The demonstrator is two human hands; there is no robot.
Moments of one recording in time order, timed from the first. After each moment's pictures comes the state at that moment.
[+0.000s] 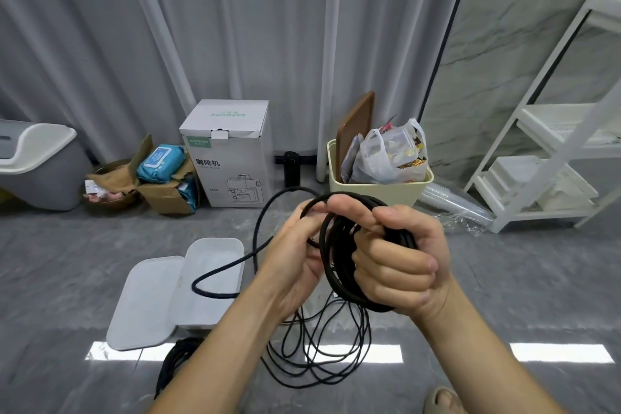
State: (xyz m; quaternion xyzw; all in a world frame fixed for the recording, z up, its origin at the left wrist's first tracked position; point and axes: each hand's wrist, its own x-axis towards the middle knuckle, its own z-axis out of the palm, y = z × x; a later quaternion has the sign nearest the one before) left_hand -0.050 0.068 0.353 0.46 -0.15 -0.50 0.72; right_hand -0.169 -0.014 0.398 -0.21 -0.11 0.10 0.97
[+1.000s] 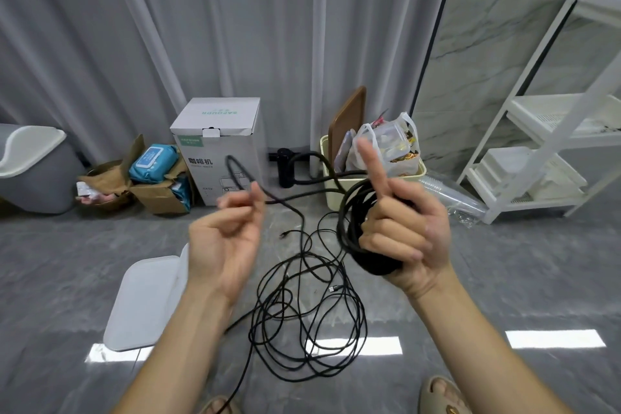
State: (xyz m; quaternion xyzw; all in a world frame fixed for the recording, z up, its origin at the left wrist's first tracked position) left_hand 0.001 0.100 0.358 0.11 0.01 -0.46 0.88; right_hand -0.178 -0.035 0.387 -0.15 -0.10 -0.04 0.98
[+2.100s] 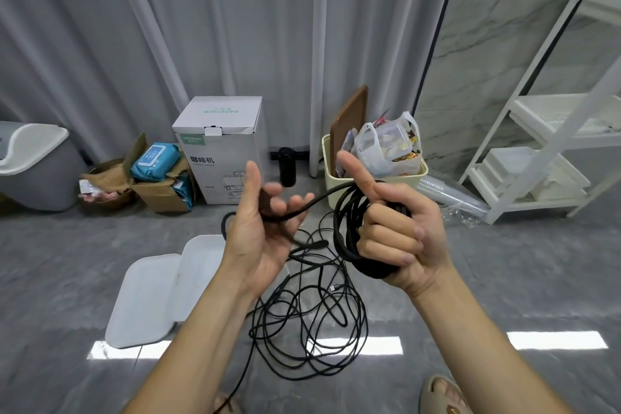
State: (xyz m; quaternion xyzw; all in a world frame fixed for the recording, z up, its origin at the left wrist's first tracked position) left_hand -0.036 0.076 0.376 0.37 -0.05 -0.42 0.83; right_hand -0.173 -0.036 0.382 -0.16 -0.08 0.00 0.98
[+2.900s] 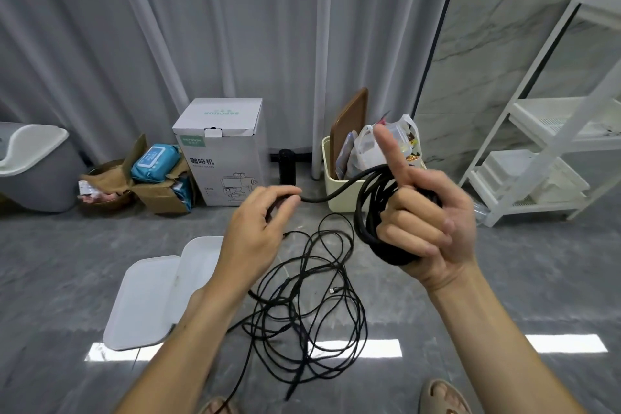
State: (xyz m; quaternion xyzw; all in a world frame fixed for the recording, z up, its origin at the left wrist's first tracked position) left_hand -0.012 0.086 0.349 0.75 -0.43 -0.10 0.50; right_hand -0.183 -0.046 0.397 -0.18 -0.13 -0.07 0.97
